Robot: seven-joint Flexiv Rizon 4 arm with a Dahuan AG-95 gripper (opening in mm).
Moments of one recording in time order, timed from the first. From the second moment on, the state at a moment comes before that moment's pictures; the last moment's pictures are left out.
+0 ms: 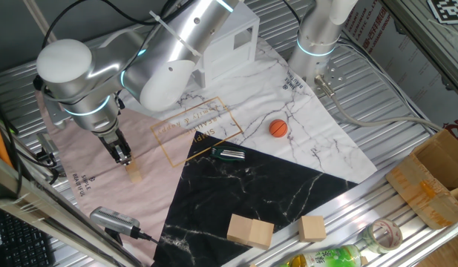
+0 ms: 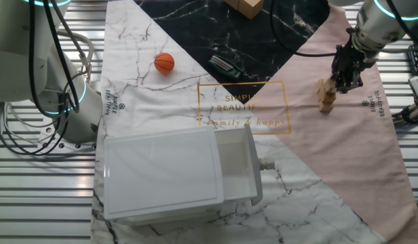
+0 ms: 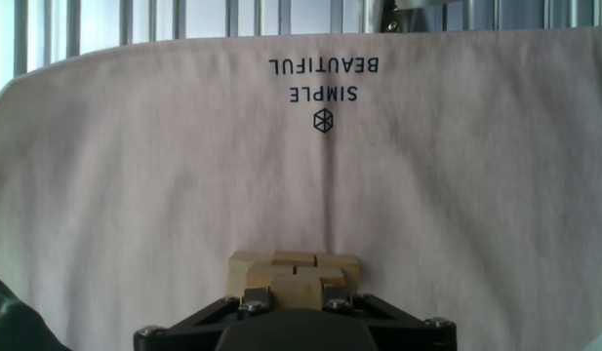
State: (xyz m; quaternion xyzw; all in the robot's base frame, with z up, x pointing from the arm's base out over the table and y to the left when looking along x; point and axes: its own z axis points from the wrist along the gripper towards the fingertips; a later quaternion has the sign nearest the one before) arm 0.695 0.063 0.082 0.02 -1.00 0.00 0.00
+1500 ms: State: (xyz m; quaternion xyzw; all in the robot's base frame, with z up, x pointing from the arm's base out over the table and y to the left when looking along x) arm 0.695 0.063 0.081 0.02 -1.00 -0.01 -0.01
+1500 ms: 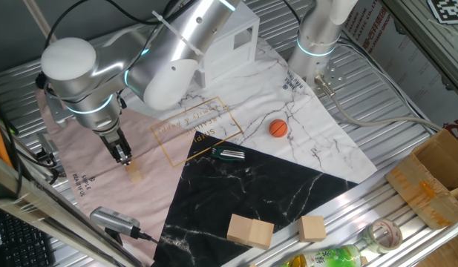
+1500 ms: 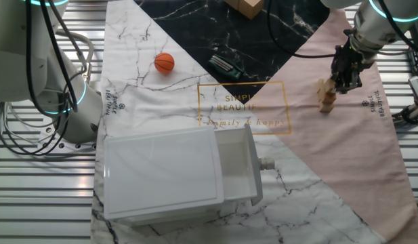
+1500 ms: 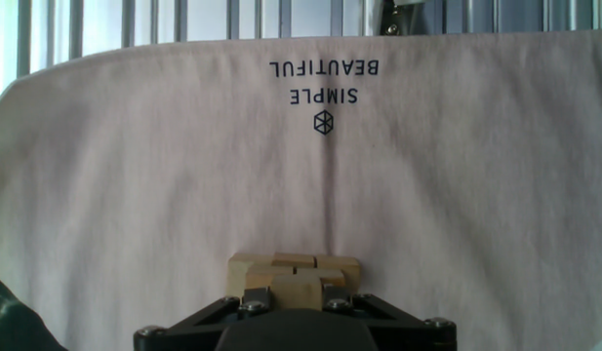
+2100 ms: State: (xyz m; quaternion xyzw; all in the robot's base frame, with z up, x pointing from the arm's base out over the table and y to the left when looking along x) arm 0.694 0.062 0.080 0.02 -1.00 -0.01 -0.01
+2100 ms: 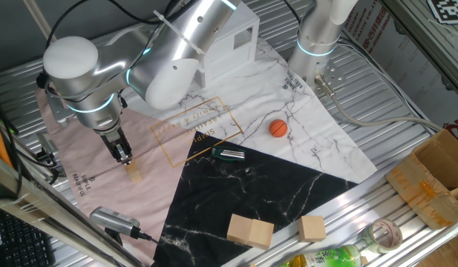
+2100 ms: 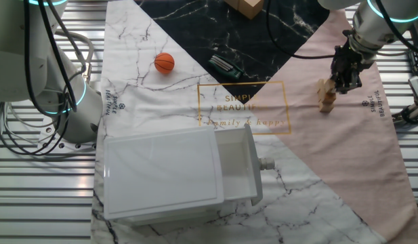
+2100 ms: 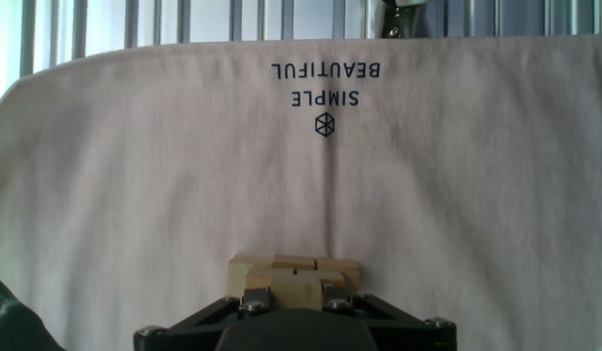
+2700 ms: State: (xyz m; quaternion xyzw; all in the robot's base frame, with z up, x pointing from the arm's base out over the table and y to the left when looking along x) arm 0.694 0.061 0.078 0.03 -1.00 -0.01 -0.02
